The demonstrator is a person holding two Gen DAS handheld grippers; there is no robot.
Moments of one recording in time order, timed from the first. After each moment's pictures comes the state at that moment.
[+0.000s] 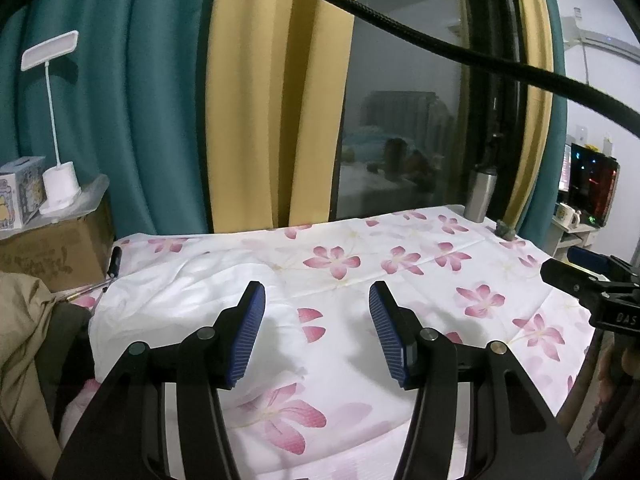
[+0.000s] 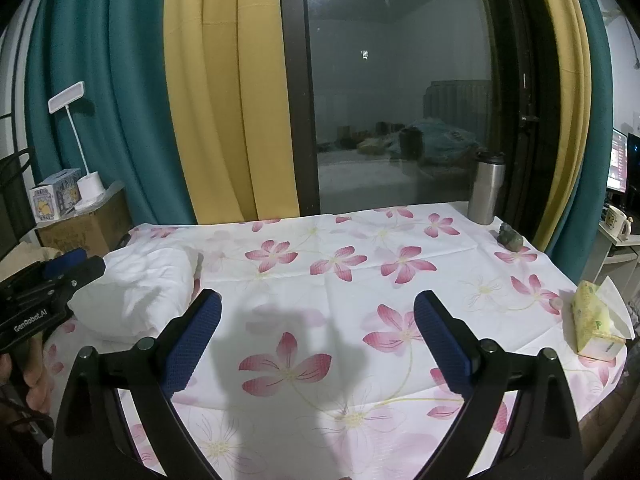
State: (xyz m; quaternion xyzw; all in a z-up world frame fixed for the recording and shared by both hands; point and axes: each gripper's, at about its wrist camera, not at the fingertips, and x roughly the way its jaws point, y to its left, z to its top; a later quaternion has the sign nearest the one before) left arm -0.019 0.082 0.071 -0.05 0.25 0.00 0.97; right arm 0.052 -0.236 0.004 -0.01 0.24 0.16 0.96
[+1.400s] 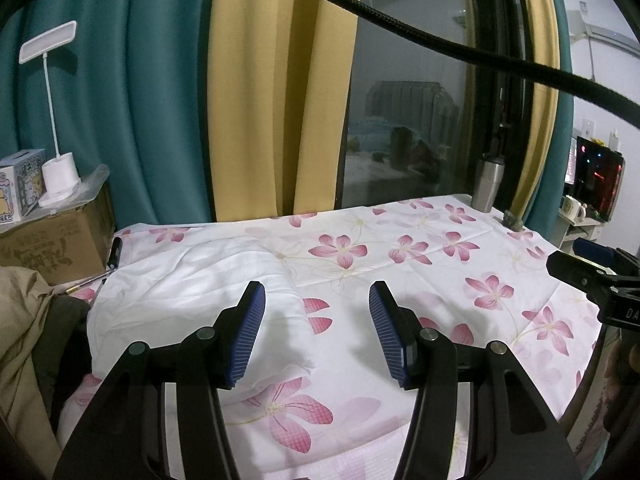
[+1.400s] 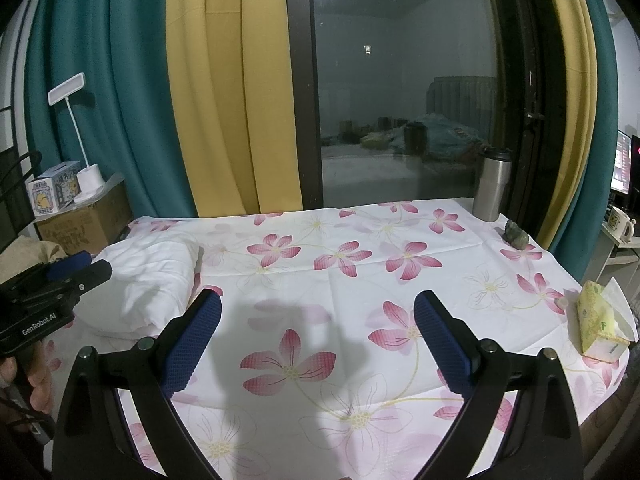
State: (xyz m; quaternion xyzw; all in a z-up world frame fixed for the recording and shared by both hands) left arm -0.017 0.078 0.066 -0.05 0.27 0.02 0.96; right arm 0.054 -0.229 0.000 -0.01 0.24 0.16 0.96
